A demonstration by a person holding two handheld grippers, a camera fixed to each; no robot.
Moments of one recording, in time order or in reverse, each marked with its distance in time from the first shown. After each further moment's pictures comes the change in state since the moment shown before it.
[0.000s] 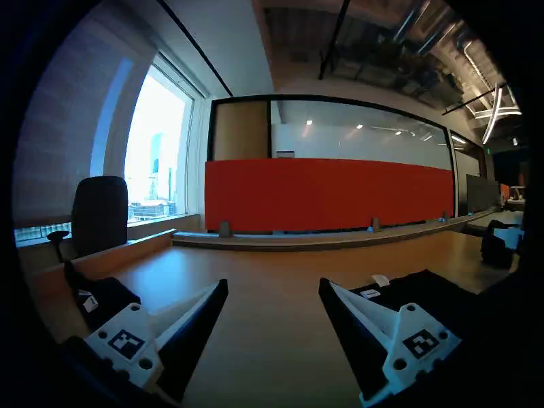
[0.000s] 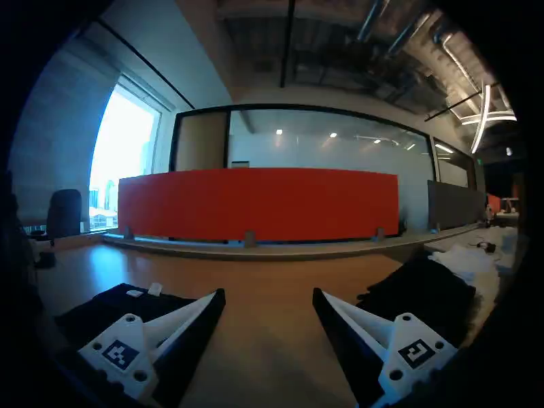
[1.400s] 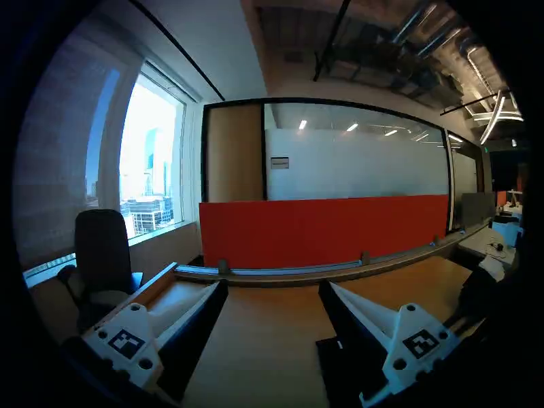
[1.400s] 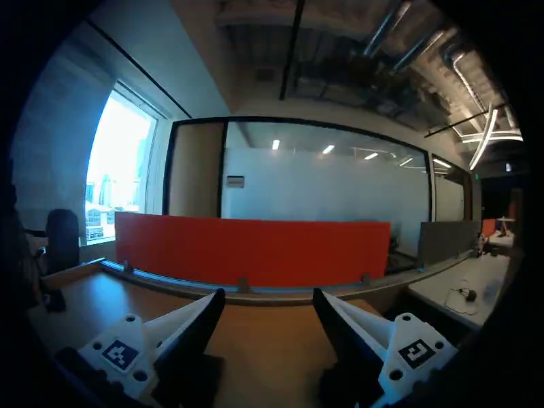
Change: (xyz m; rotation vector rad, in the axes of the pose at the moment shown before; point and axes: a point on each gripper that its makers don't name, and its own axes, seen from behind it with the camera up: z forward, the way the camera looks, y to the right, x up) left arm 0.213 0.008 -0.013 -0.023 -0.045 0.022; right arm 0.218 0.002 -0.019 -0.029 0.003 -0.037
